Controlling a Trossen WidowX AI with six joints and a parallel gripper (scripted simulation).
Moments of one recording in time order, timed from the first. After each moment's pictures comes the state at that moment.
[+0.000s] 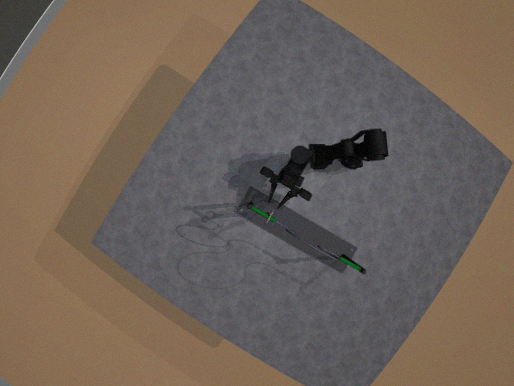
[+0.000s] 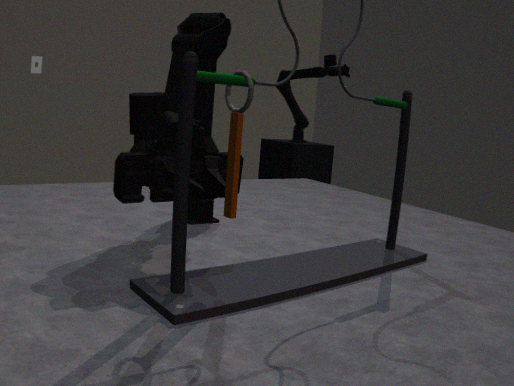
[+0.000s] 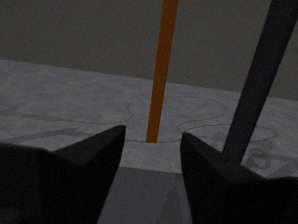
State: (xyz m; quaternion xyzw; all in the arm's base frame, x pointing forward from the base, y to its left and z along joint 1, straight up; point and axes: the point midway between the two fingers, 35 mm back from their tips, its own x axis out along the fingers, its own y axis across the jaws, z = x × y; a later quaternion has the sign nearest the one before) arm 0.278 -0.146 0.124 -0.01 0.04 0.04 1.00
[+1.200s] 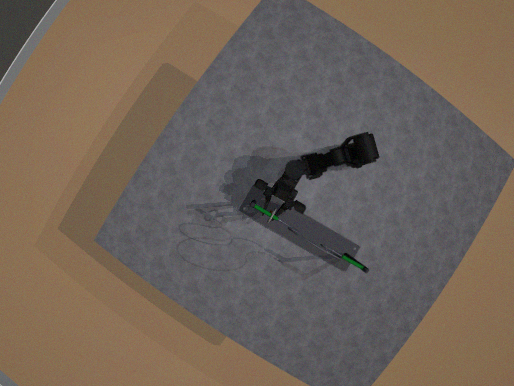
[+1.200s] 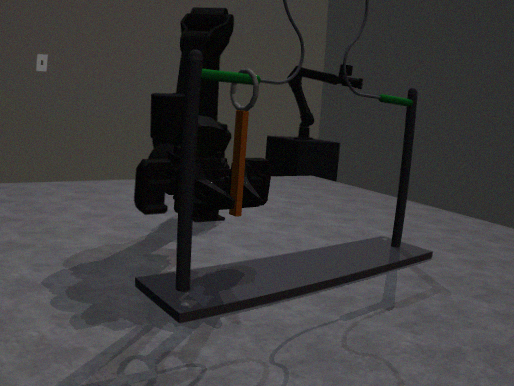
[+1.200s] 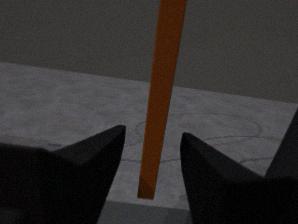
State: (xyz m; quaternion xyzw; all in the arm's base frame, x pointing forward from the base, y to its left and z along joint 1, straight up) arm 0.333 -0.143 0.121 -0.01 0.04 0.04 1.00
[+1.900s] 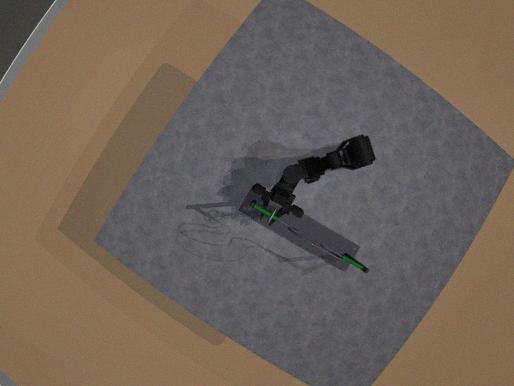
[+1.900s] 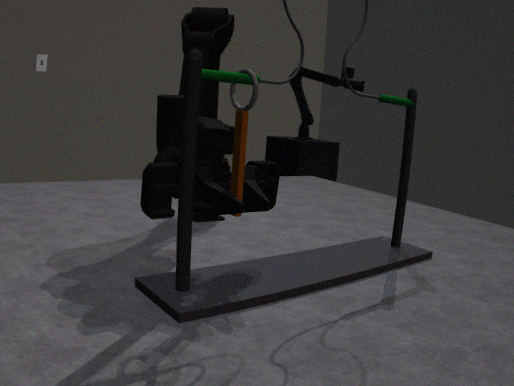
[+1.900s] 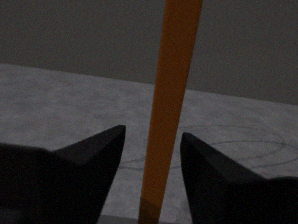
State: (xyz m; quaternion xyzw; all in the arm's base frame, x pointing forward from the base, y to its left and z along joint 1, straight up) arm 0.349 -0.140 0.120 -0.01 0.04 0.04 1.00
